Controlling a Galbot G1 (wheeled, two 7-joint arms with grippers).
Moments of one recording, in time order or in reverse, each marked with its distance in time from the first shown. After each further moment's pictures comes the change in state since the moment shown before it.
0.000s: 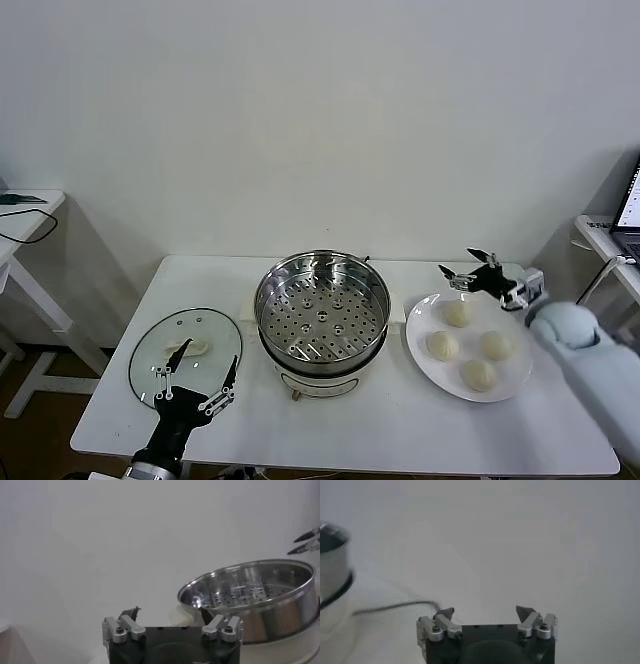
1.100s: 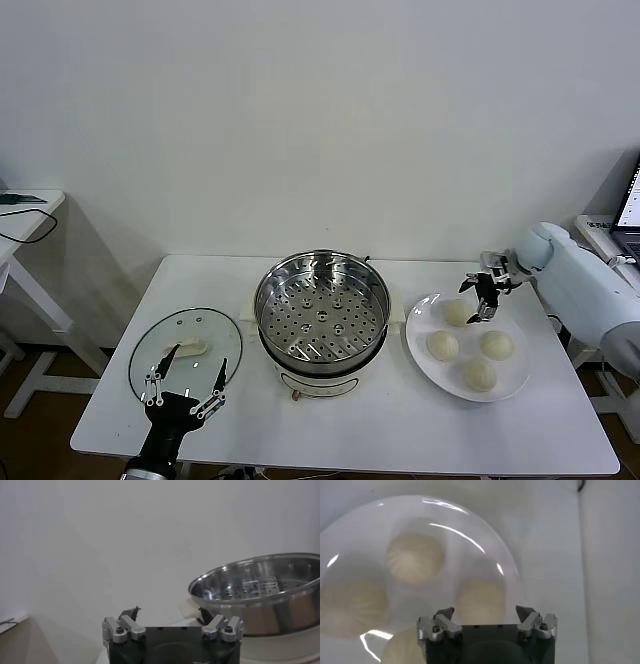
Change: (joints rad) left arm 0.024 -0.029 -0.017 0.017 0.010 -0.018 -0.037; right arm 0.390 0.271 -0.363 -0.485 -0.688 0.188 -0.495
